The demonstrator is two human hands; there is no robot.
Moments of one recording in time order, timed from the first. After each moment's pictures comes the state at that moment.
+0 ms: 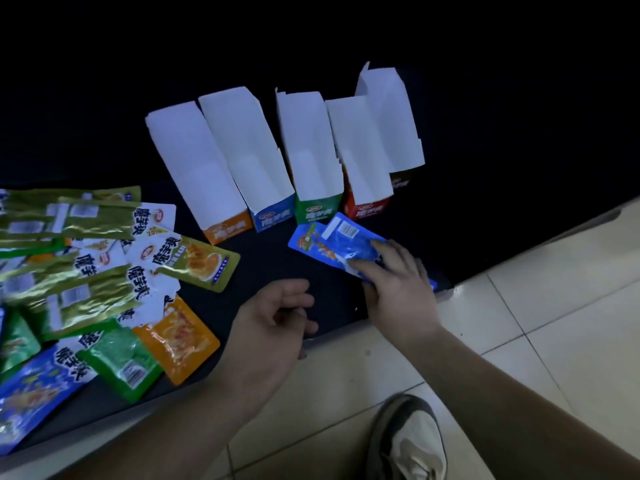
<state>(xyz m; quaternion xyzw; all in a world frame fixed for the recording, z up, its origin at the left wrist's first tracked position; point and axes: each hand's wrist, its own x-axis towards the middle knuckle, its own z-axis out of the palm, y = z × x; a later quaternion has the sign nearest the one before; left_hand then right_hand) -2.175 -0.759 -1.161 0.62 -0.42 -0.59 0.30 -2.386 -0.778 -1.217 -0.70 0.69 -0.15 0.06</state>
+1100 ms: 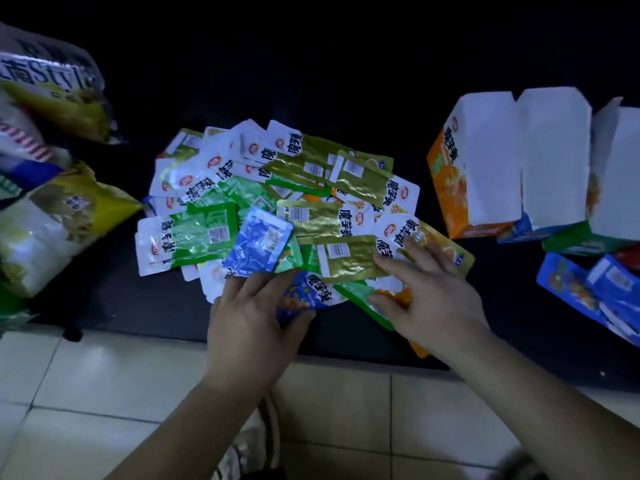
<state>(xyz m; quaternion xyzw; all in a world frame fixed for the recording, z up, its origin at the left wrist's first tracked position) -1.885 -0.699 -1.198 0.78 -0.60 -0.09 0.17 -2.121 -0.808 -1.195 -0.80 0.56 0.00 0.21</state>
